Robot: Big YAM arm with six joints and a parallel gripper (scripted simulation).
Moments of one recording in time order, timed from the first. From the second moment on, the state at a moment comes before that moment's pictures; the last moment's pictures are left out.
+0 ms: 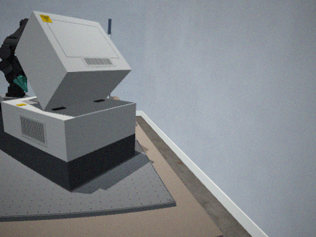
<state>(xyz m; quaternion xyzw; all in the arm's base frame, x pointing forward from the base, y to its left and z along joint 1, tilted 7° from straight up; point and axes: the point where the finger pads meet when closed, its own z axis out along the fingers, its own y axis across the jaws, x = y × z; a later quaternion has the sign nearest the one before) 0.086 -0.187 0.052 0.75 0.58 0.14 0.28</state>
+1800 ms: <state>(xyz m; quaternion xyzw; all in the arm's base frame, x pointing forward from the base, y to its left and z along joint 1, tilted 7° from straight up) 0.059 -0.231 0.054 0.90 0.27 0.18 0.30</state>
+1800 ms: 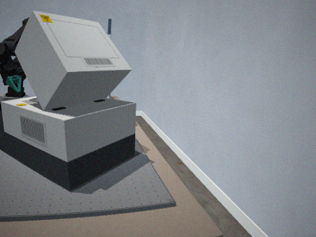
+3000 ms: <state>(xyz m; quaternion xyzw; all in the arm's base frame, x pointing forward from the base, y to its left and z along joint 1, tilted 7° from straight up) 0.090 -0.267 0.027 0.89 0.29 0.17 0.32</state>
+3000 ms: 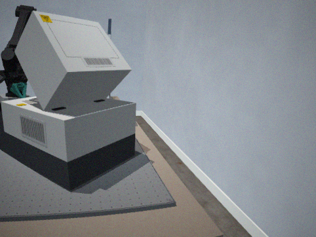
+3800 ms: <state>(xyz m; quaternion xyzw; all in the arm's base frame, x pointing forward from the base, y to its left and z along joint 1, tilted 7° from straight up) 0.111 -0.287 0.005 0.89 0.29 0.17 0.31</state>
